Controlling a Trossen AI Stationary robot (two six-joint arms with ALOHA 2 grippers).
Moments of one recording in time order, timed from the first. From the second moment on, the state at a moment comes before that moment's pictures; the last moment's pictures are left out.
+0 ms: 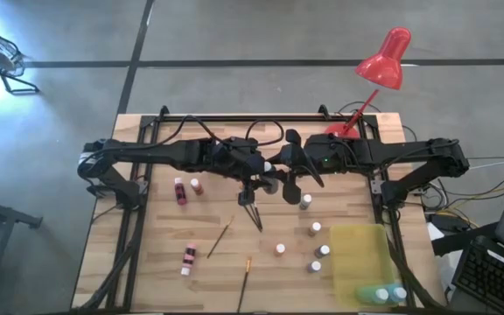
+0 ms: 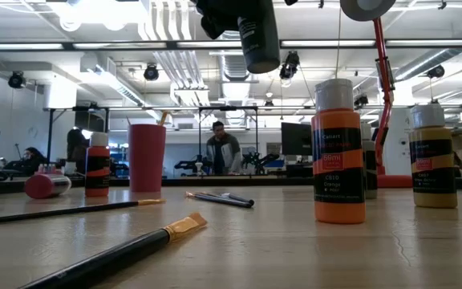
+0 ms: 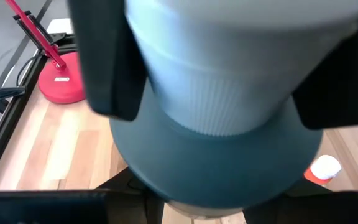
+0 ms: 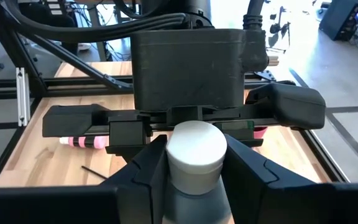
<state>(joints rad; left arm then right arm) 0.02 1.57 1.47 -0.44 0.03 0.07 0.06 1.41 1.38 -0.38 0.13 0.07</state>
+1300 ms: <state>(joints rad) 0.02 1.25 1.37 -0.69 -0.02 -0.07 0.19 1.07 1.30 -0.83 0.03 0.07</state>
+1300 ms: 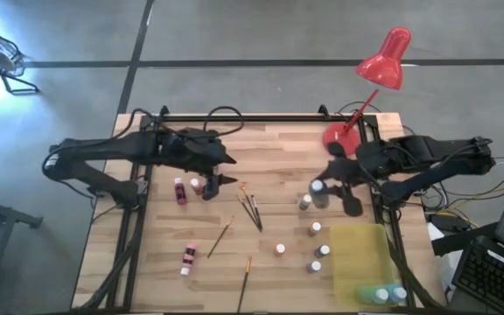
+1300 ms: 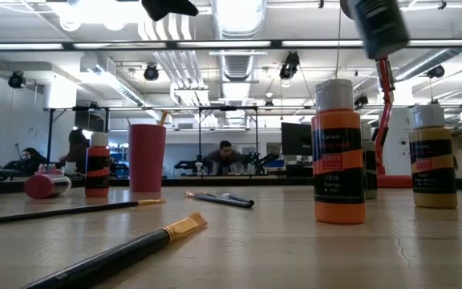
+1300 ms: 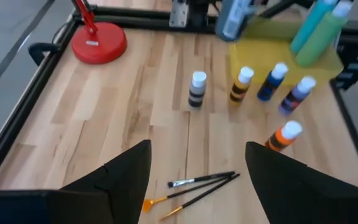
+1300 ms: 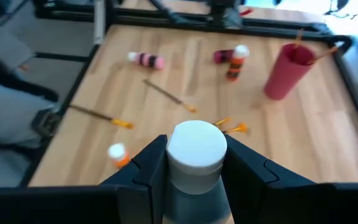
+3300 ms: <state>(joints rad) 0.02 1.19 1.27 -0.59 -0.02 -0.42 0.80 0.91 0.45 0.16 -0.26 0.03</state>
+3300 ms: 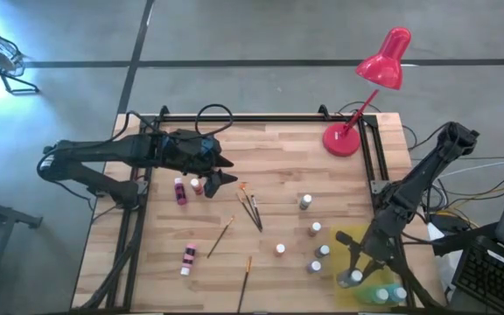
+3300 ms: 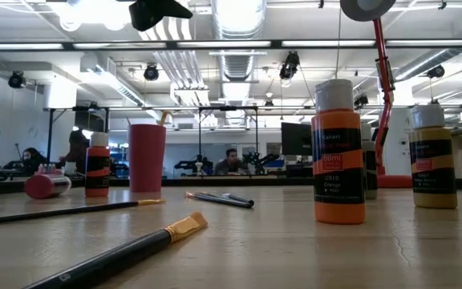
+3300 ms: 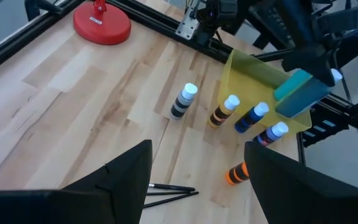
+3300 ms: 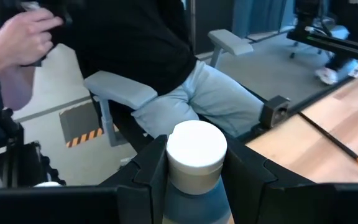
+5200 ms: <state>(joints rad) 0.02 1.19 1.27 -0.54 -0.02 -0.43 0.95 1.18 0.38 0.50 -0.20 0.11</state>
